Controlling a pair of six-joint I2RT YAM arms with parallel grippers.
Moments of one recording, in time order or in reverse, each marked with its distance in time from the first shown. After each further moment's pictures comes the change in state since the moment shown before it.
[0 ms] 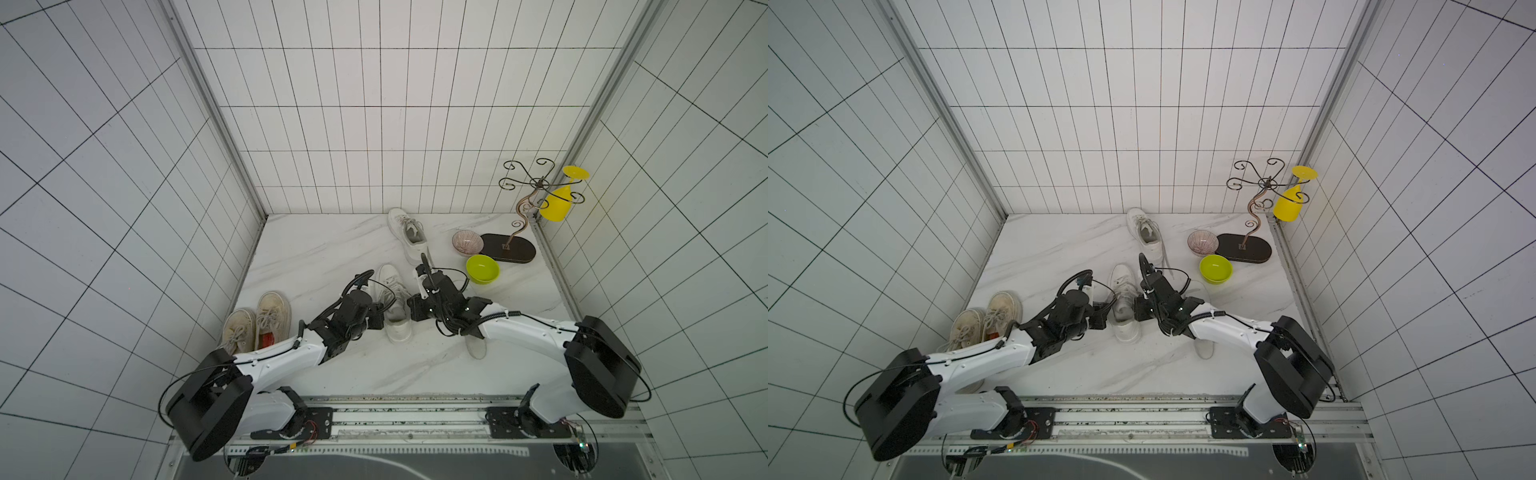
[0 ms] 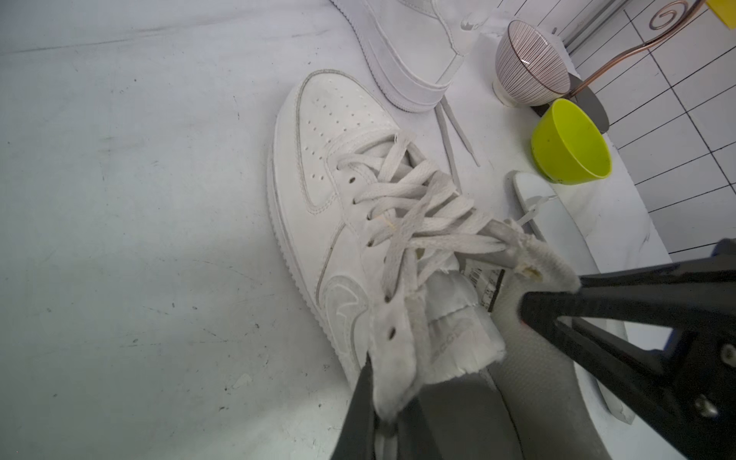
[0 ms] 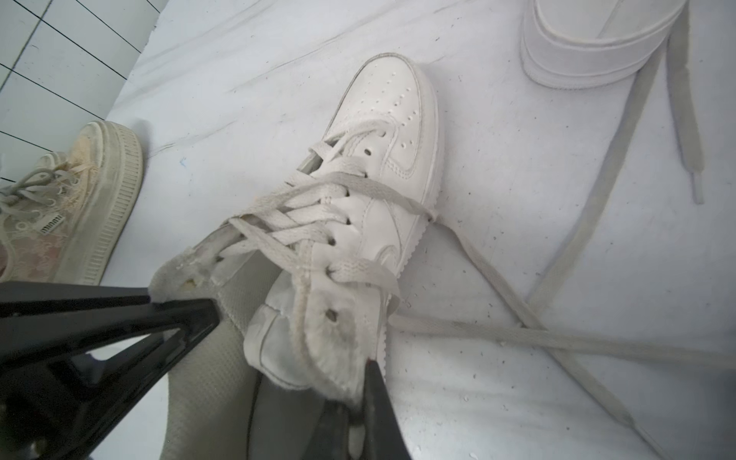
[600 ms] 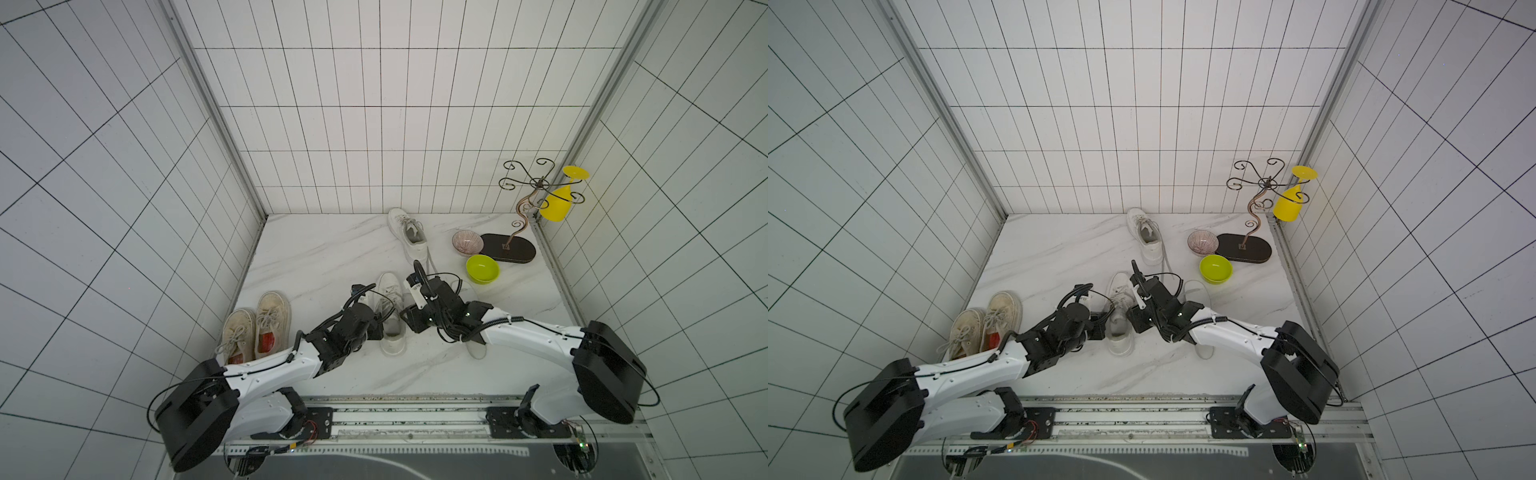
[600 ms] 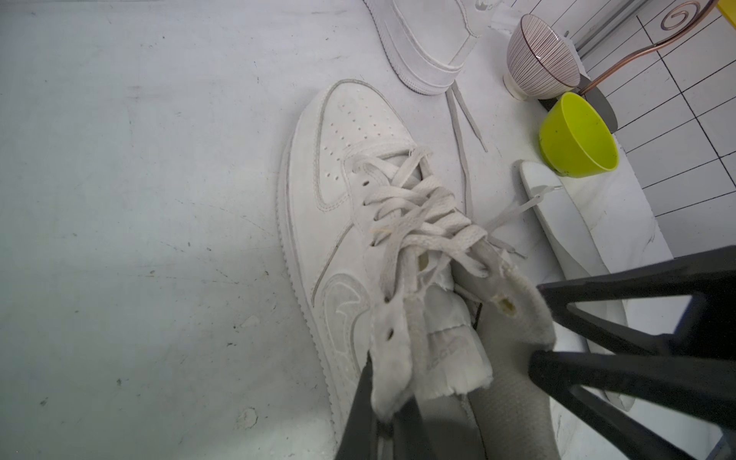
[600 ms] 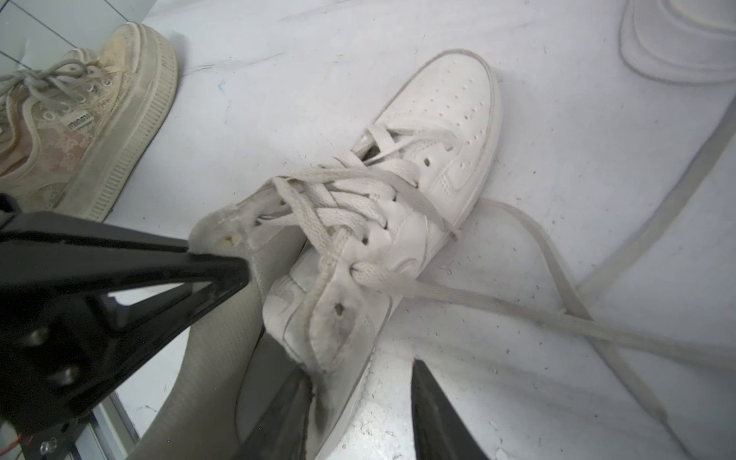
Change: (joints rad) left arm -0.108 -0.062 -0.056 -0.028 -0.118 -0.107; right arm 0.070 -0.049 -0.011 -0.059 -0.065 -0.165
